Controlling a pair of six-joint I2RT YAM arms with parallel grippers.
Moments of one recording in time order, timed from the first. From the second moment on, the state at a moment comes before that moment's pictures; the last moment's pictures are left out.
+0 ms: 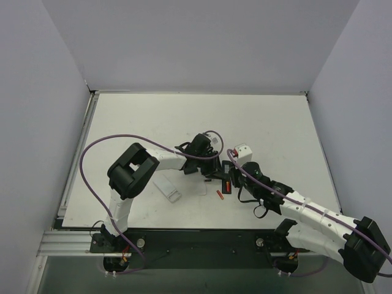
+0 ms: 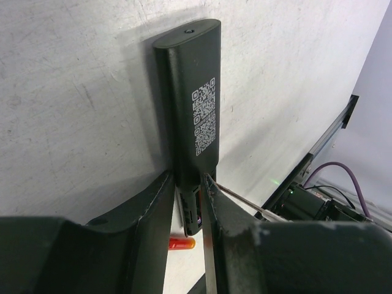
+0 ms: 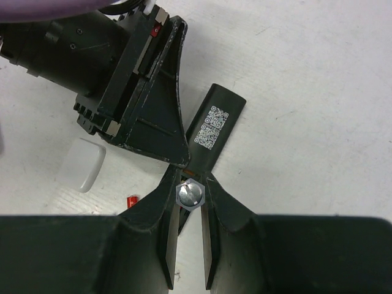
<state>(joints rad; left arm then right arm) -0.79 2.06 1.23 0.00 0.46 -0.91 0.76 0.95 0.44 -0.04 0.28 0.18</state>
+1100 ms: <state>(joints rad) -0.78 2.06 1.17 0.08 0.49 -0.93 0.70 0.62 0.07 0.23 0.37 0.57</state>
